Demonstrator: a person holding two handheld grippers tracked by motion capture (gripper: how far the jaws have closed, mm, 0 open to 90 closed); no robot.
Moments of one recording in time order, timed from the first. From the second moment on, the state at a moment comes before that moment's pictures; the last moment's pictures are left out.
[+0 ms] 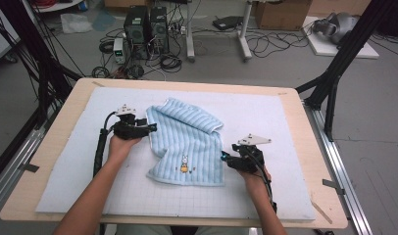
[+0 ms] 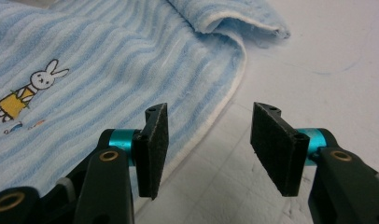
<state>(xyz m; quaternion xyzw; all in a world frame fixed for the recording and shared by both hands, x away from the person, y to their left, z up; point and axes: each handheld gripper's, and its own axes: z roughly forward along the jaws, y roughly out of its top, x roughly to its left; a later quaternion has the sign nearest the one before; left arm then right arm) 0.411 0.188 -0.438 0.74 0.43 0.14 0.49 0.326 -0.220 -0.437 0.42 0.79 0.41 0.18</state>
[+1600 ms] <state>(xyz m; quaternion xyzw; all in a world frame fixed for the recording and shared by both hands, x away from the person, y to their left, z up) 0.374 0.191 -0.437 0.77 0.41 0.17 0.47 0.326 -0.218 -0.438 0.42 0.80 0.40 0.16</state>
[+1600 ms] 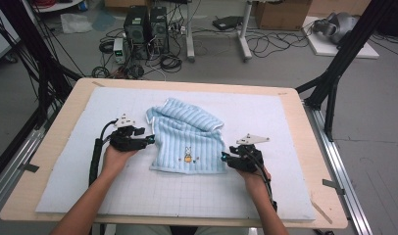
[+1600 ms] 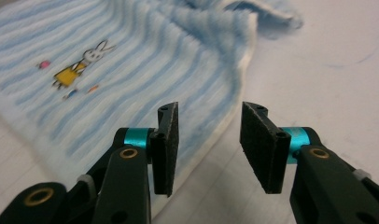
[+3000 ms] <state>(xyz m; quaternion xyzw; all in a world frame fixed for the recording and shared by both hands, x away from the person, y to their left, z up) 0.308 0.144 -0.451 0.84 0.31 0.15 0.42 0.283 -0.225 -0.450 0.43 0.80 0.38 0.16</state>
